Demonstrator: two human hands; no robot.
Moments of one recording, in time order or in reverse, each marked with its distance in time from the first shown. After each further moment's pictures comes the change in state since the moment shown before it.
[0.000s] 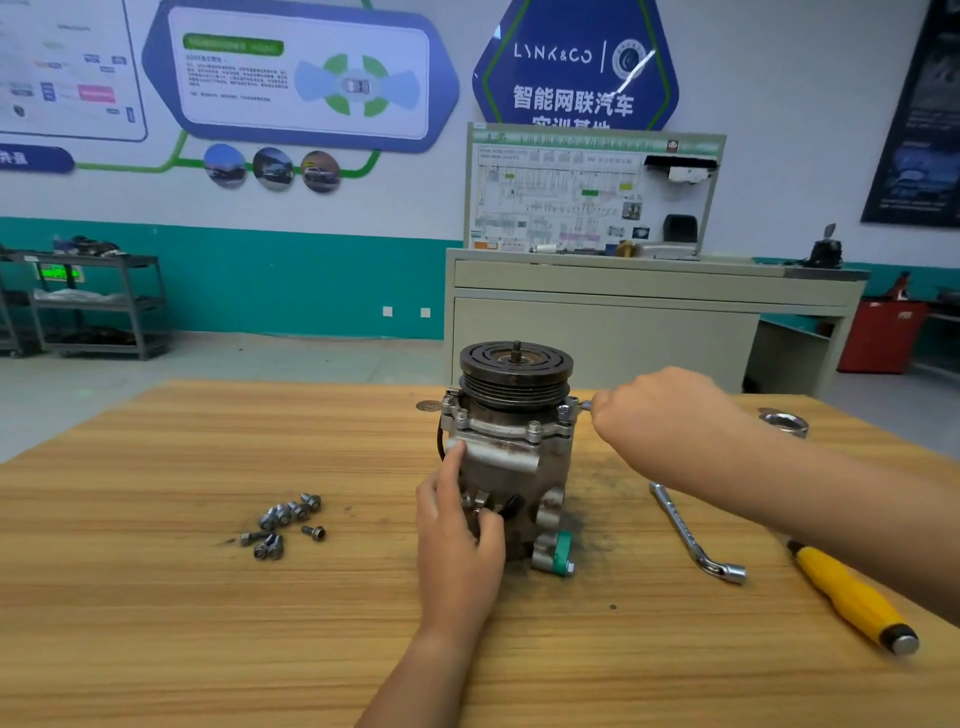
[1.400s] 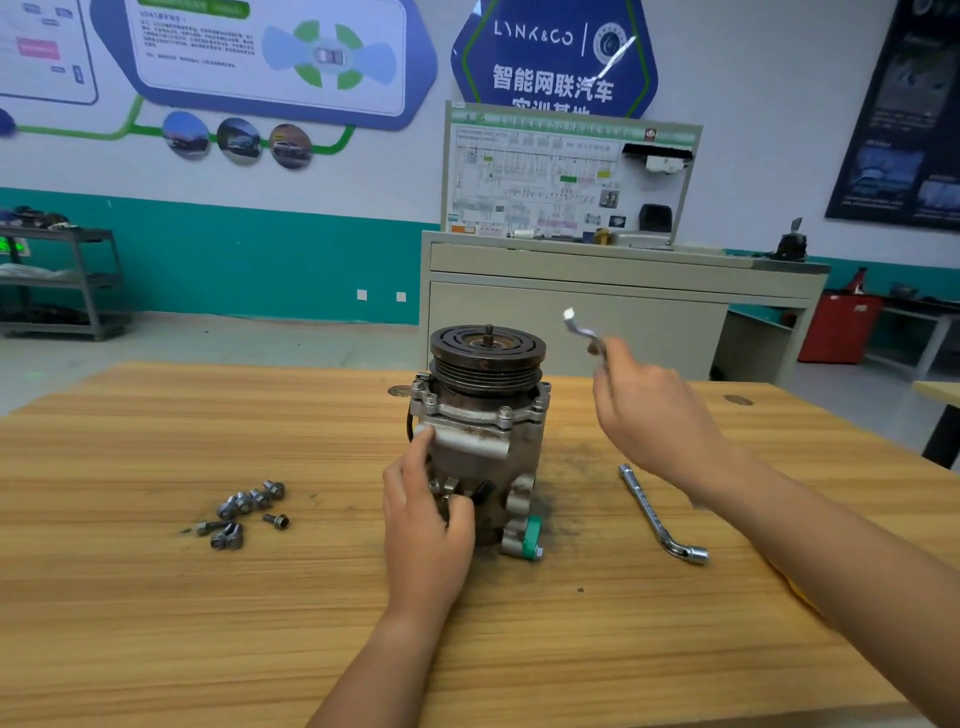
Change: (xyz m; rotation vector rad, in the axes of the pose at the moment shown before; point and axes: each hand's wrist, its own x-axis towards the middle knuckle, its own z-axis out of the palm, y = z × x) left_hand 0.000 0.000 0.001 -0.018 -0.012 -0.024; right_hand 0.017 0.006 0.064 0.660 0.435 0.353
